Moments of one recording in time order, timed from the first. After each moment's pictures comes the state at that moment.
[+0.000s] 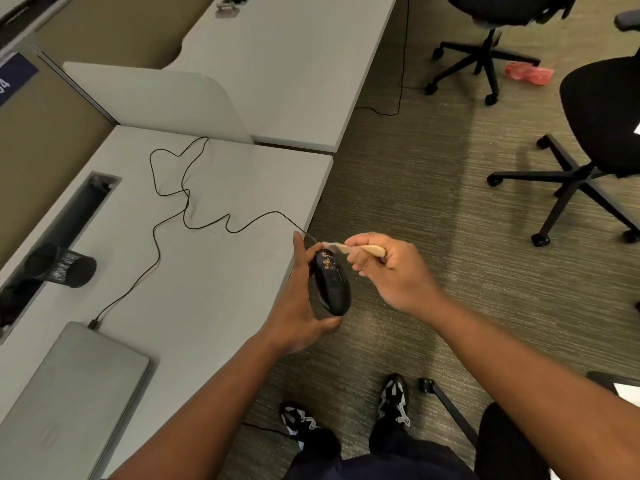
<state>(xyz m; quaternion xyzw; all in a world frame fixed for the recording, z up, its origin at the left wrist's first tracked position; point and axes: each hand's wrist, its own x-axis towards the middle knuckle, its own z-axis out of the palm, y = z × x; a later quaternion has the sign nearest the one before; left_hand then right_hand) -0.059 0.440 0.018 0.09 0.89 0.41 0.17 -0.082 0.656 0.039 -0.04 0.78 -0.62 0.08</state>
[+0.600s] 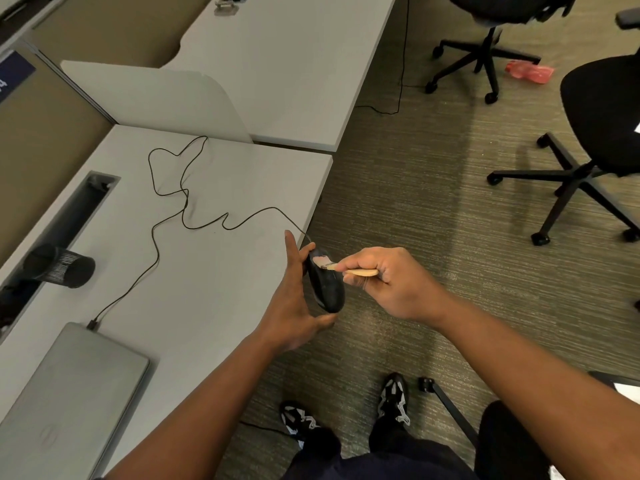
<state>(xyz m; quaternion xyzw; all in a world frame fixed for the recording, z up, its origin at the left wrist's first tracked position) -0.064 0.433 0.009 0.06 0.88 0.44 0.16 -0.083 0.662 0.040 -0.19 0.82 -0.53 0.09</state>
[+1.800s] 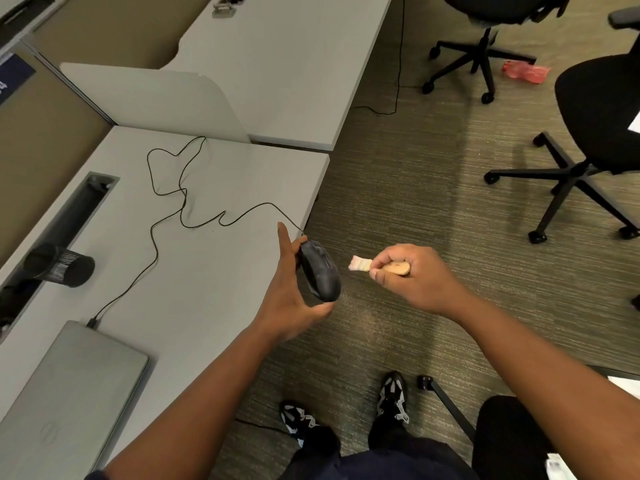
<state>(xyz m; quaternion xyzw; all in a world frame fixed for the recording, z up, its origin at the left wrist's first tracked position) -0.064 0.439 0.024 0.06 0.89 0.43 0.13 -0.076 0.703 0.017 -0.08 0.85 -0.51 0.12</state>
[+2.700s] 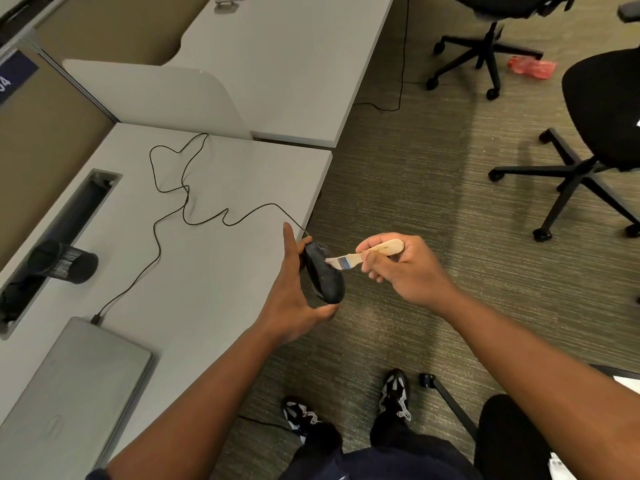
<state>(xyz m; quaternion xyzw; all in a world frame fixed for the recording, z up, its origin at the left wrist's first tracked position) -0.060 0.437 0.020 0.05 0.88 0.44 0.16 -0.077 0.676 0.040 0.00 0.74 -0.66 0.15</state>
